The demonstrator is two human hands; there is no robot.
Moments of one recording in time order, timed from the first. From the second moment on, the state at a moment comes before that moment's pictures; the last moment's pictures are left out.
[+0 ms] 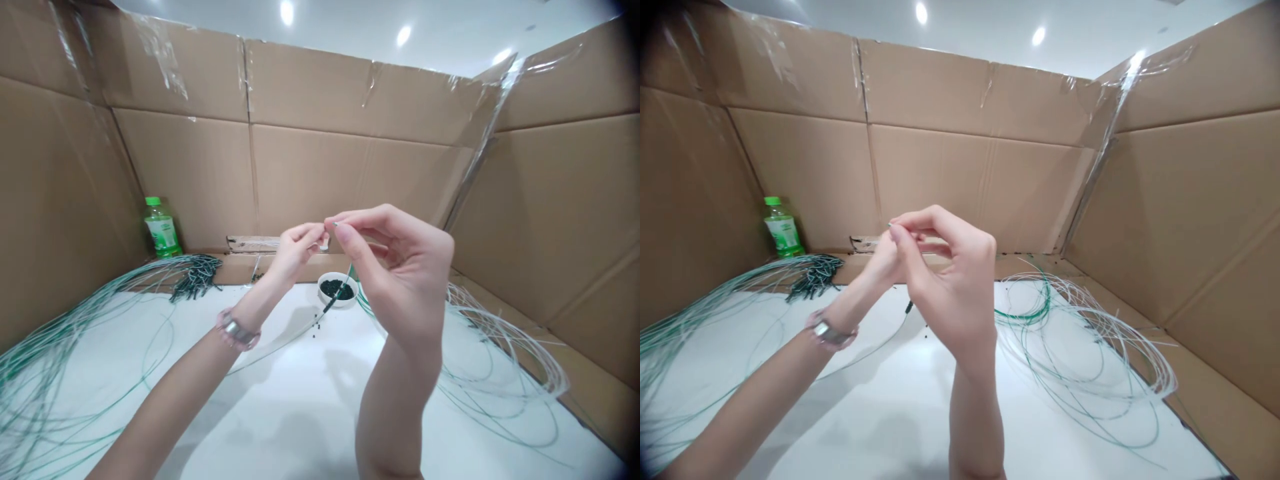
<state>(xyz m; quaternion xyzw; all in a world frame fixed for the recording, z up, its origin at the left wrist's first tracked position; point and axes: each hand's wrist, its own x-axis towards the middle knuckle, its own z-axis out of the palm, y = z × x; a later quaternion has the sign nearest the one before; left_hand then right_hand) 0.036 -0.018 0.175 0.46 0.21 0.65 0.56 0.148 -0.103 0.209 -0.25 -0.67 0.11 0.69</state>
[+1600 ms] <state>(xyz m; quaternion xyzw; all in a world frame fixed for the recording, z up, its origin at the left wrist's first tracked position) -0.010 -0.103 0.187 0.32 0.02 0.60 0.73 0.097 -0.117 0.197 -0.26 -0.71 -0.04 0.65</state>
